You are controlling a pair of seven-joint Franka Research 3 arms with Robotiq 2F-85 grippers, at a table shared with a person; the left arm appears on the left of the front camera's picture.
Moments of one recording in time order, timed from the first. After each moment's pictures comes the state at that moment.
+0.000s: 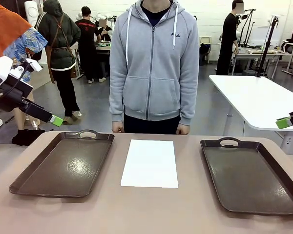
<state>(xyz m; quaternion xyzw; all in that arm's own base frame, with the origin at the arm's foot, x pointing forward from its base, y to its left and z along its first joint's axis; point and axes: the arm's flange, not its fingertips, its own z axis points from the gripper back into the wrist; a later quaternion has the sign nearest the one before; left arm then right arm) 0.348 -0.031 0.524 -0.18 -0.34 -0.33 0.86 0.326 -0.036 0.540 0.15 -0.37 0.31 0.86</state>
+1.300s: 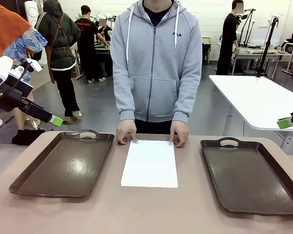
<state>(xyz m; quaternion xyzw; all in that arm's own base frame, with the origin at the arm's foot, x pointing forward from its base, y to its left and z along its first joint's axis) 0.347 -0.032 0.525 -0.17 -0.34 -0.33 0.87 0.326 -0.038 0.540 0.15 -0.37 0.31 0.86</state>
